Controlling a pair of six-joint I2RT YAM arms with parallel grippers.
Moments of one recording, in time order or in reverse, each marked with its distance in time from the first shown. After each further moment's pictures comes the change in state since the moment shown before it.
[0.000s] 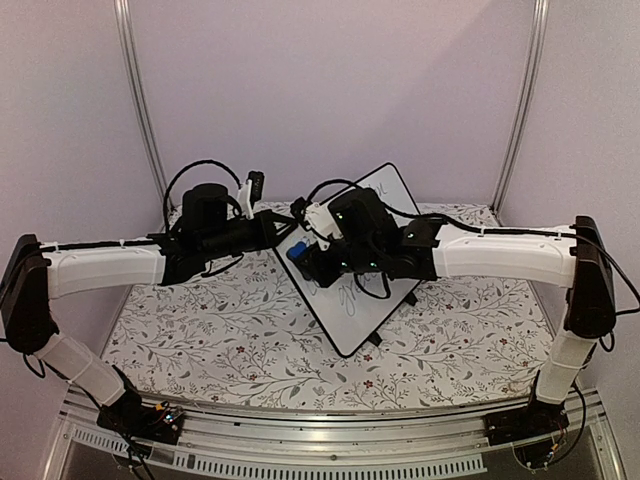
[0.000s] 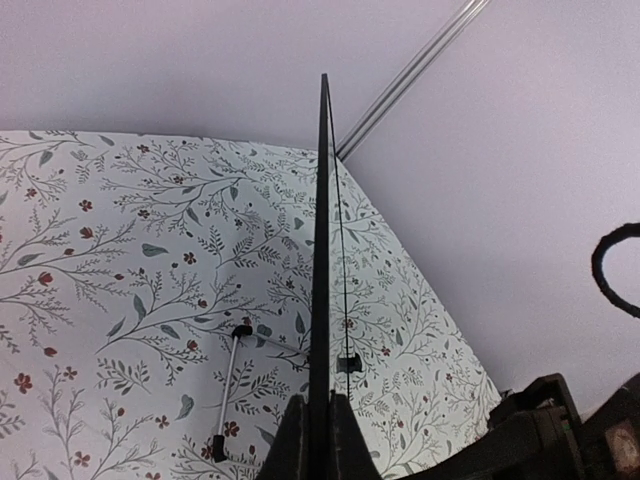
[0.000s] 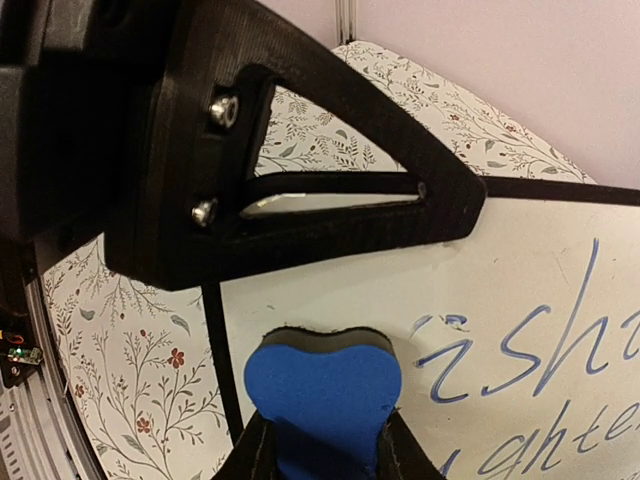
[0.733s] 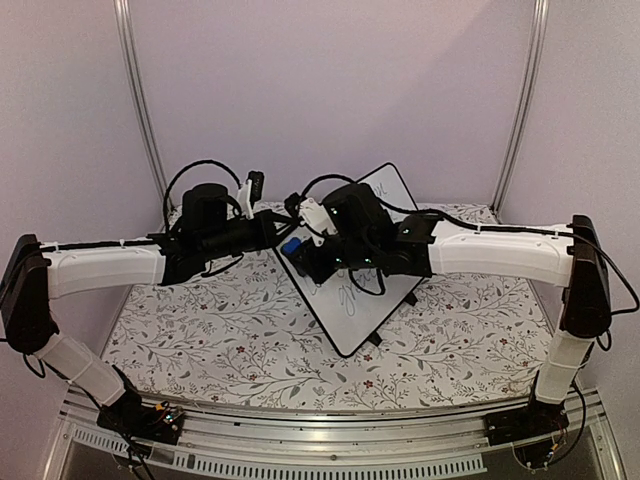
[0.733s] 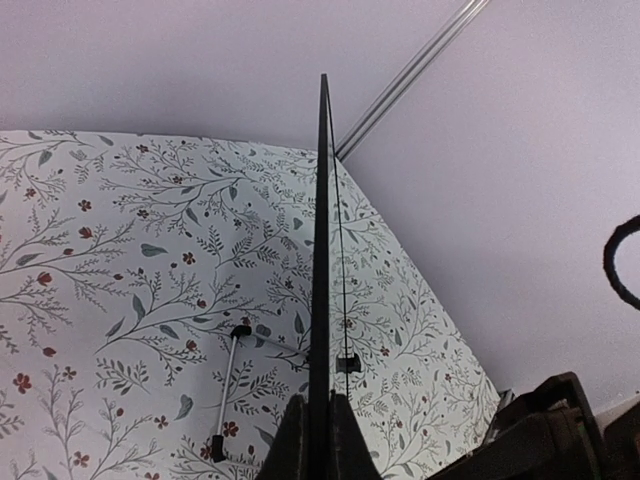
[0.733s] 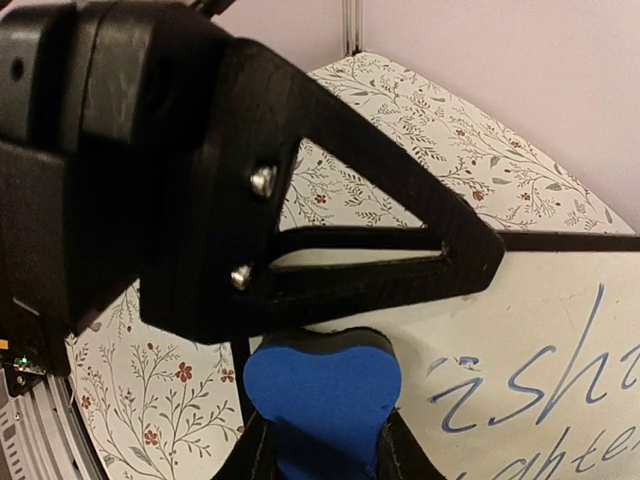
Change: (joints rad) left arm 0.001 0.000 0.000 0.002 0.002 -0.003; right arm 0.004 0.032 0.070 -0.025 0.018 -0.005
